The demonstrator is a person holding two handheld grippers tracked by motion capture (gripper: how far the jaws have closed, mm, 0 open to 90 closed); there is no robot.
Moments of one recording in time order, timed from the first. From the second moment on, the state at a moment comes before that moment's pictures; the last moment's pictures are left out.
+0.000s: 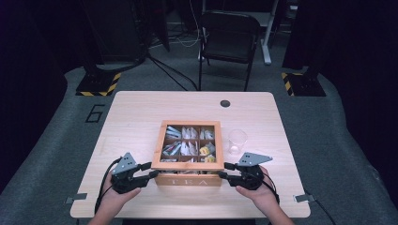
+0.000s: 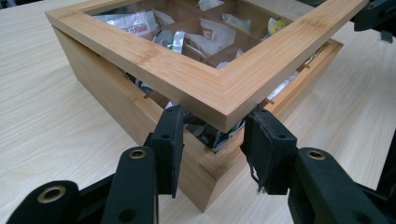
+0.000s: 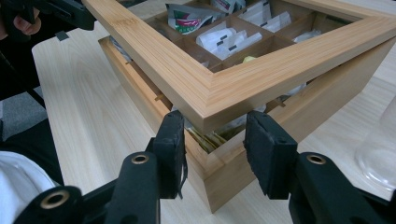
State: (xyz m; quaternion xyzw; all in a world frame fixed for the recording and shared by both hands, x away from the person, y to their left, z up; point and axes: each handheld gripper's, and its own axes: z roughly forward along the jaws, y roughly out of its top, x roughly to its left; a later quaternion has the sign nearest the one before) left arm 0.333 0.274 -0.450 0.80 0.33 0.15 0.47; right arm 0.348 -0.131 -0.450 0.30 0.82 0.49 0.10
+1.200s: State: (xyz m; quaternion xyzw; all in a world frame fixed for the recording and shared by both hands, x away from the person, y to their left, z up) left arm 0.346 0.277 -0.410 0.79 0.33 0.16 0.49; right arm 0.363 -0.130 -0.409 0.31 0.81 0.49 0.13
